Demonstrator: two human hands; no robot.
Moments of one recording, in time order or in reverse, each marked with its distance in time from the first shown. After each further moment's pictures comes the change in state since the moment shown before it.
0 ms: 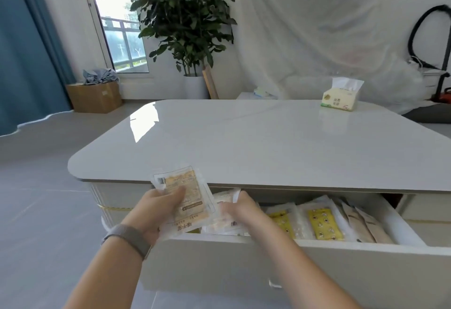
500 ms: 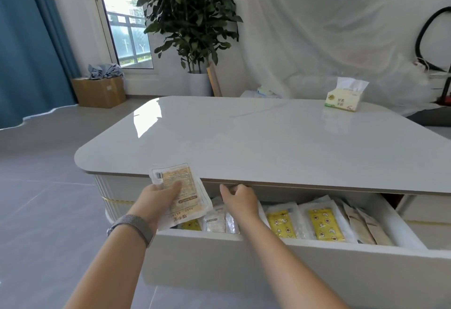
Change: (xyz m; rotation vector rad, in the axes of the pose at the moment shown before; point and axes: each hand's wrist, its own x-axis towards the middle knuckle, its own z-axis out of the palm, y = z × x) left_hand 0.020 -0.009 -0.008 0.029 0.097 0.002; right_hand 0.005 0.001 0.017 -0.121 0.280 -0.160
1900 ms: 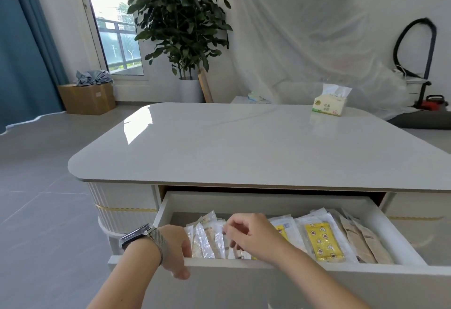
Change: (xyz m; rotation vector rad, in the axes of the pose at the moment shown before) left_hand -0.019 -0.023 0.010 1.559 -0.553 0.181; right_hand -0.078 0.023 -0.057 -0.056 -0.356 -0.293
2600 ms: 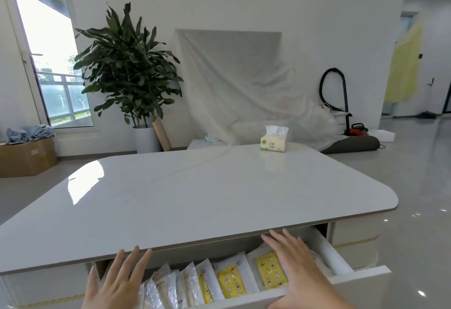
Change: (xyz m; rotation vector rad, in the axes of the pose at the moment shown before) left_hand 0.031 0.016 -0.004 0.111 0.658 -0.053; right_hand -0.059 0.112 -0.119 -0.710 0.295 0.046
